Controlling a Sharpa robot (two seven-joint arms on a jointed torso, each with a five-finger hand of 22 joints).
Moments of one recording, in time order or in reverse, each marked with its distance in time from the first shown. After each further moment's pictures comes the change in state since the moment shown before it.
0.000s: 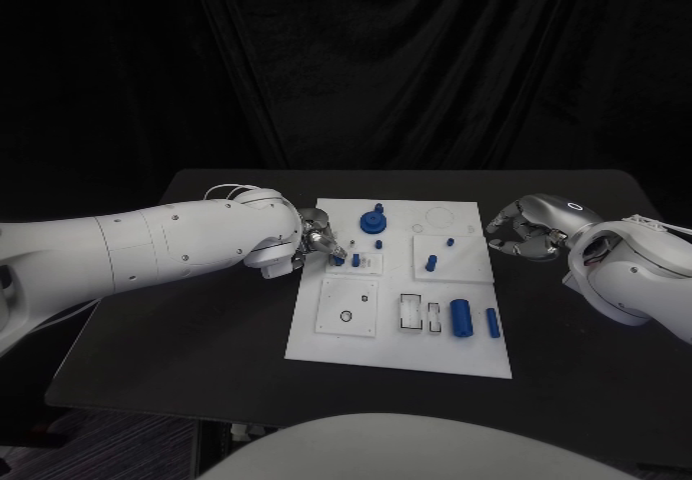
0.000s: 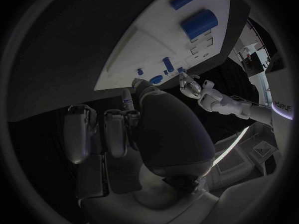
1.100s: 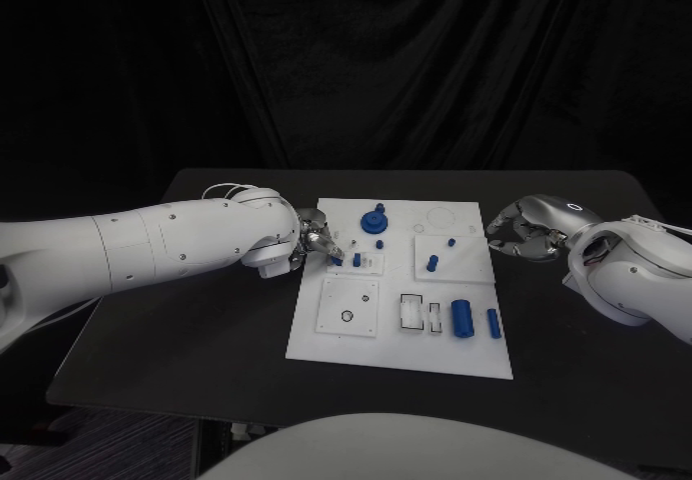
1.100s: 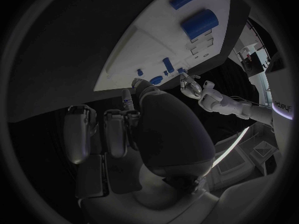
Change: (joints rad) left arm 0.000 -0.013 0.002 0.004 0.000 0.011 -0.006; left_hand 0.000 0.000 -0.003 0.003 0.003 -0.002 -0.002 0.004 0.005 0.000 0.000 0.000 0.000 0.000 0.000 0.000 0.000 0.000 0.000 0.000 -0.031 -0.042; right arm 0.000 0.008 0.000 -0.006 0.001 0.006 -0.002; right_hand 0.000 0.000 0.000 0.000 0.000 0.000 0.000 0.000 0.000 0.000 0.000 0.000 0.001 0.000 0.000 0.000 0.000 0.000 0.000 0.000 0.000 0.000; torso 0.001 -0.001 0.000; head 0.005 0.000
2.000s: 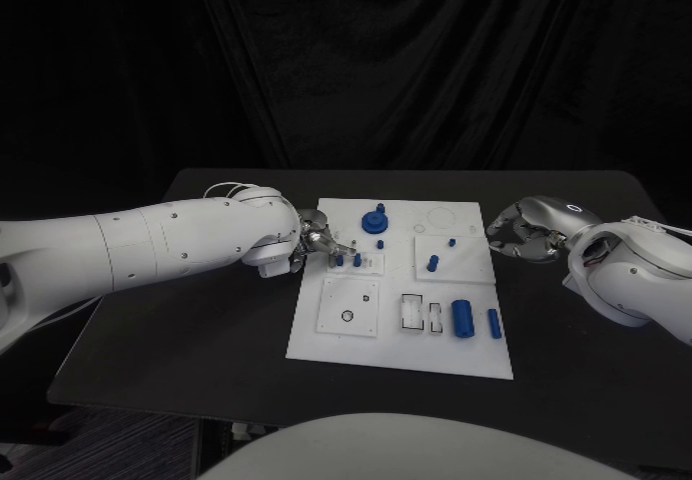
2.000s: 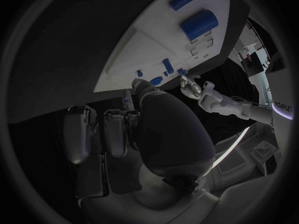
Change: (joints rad) left arm 0.000 0.003 0.002 -0.008 0.001 0.028 0.000; left_hand -0.114 0.003 -0.298 0.213 -0.267 -0.014 0.021 -0.065 -0.055 0.000 0.007 0.000 0.000 0.004 0.004 0.000 0.000 0.016 0.004 0.004 -0.046 -0.052; right arm -0.002 0.003 0.000 -0.001 0.000 0.005 -0.003; right_hand 0.000 0.000 0.003 0.003 0.000 0.000 0.000 0.000 0.000 0.000 0.000 0.000 0.000 0.000 0.000 -0.004 0.000 0.000 0.000 0.000 0.000 0.000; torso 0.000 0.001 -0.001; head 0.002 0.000
